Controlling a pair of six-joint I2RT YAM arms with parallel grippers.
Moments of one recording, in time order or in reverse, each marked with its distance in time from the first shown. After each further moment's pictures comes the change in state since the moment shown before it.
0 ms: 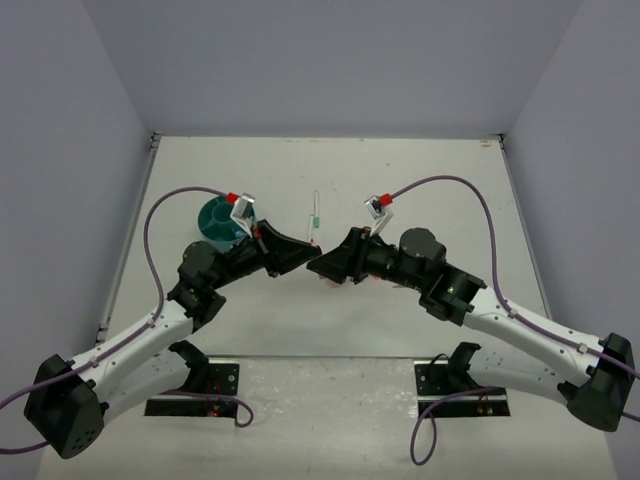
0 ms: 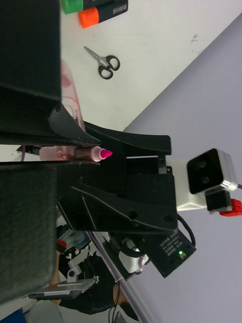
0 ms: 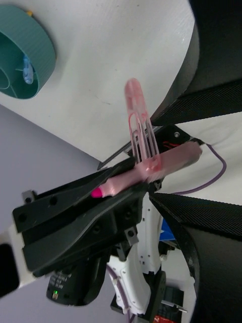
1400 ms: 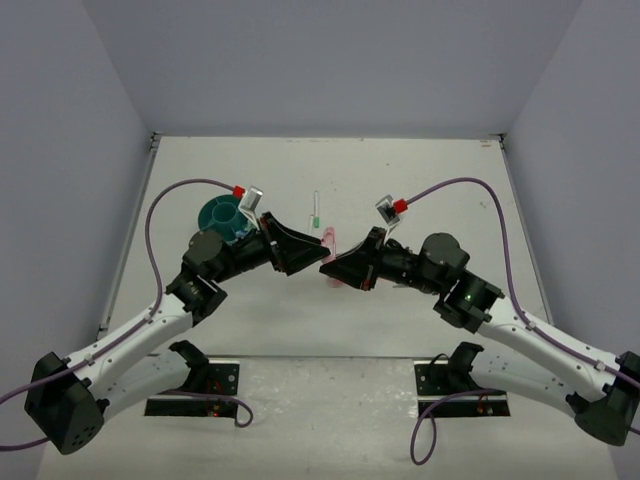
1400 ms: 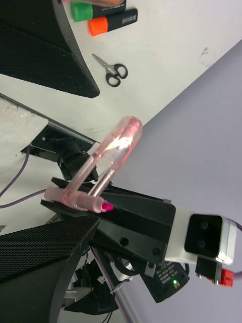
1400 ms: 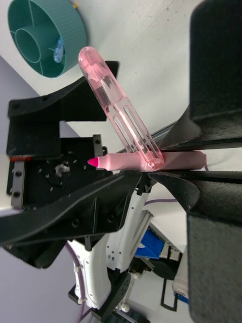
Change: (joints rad) left arm -0.019 0.009 0.110 -0.203 -0.041 0.060; right arm -0.021 -0.103 -0.022 0.020 -0.104 -0.183
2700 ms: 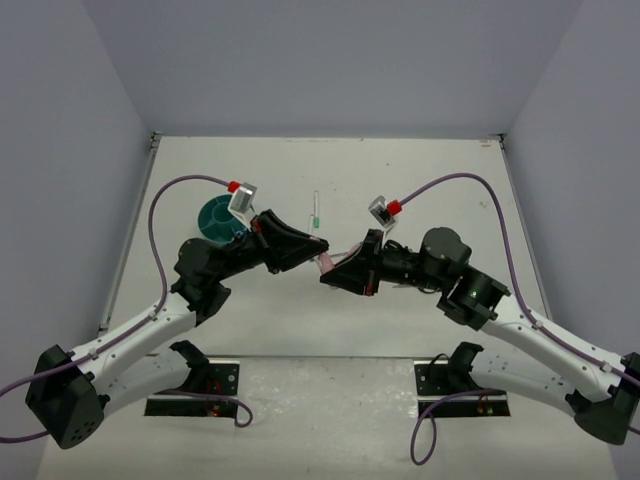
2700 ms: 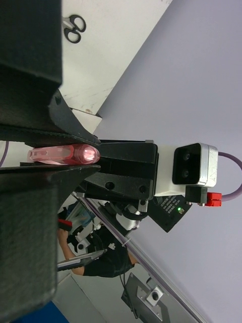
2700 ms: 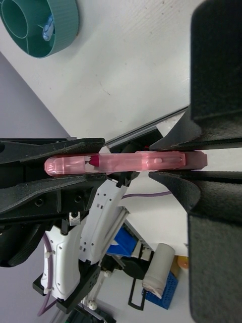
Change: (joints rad) left arm -0.030 0.043 -0.018 0.346 0.088 -0.114; right arm 0.003 -0.003 0.078 -0.116 -0.117 -0.091
